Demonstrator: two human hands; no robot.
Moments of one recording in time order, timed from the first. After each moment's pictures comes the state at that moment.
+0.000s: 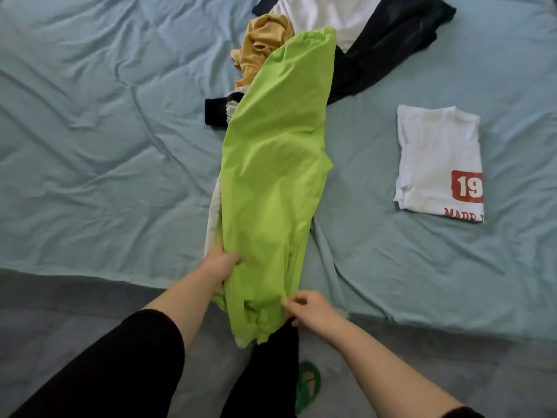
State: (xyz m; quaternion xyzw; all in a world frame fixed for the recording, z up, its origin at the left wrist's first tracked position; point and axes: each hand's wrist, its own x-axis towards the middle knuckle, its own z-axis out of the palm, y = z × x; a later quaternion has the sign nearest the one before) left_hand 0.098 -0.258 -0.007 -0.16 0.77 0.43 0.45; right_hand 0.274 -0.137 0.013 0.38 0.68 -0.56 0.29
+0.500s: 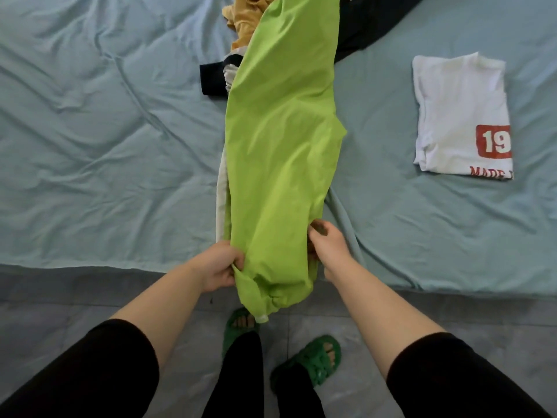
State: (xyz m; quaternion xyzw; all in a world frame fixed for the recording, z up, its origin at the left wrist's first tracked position) left_hand 0.095 -0.298 -0.003 -0.20 0.64 0.43 0.60; right_hand 0.215 -0.126 -0.025 0.56 0.51 -0.65 0.01
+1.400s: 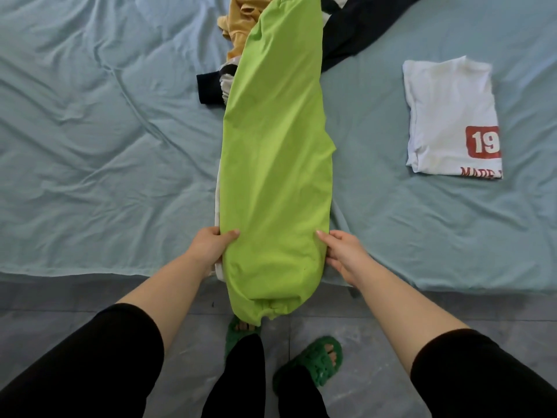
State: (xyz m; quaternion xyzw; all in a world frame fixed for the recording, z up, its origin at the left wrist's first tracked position) left_hand 0.068 -0.291 0.006 -0.12 0.77 0.41 0.47; right_hand 0.245 -0.099 -0.020 0.55 0.41 -0.73 0.04
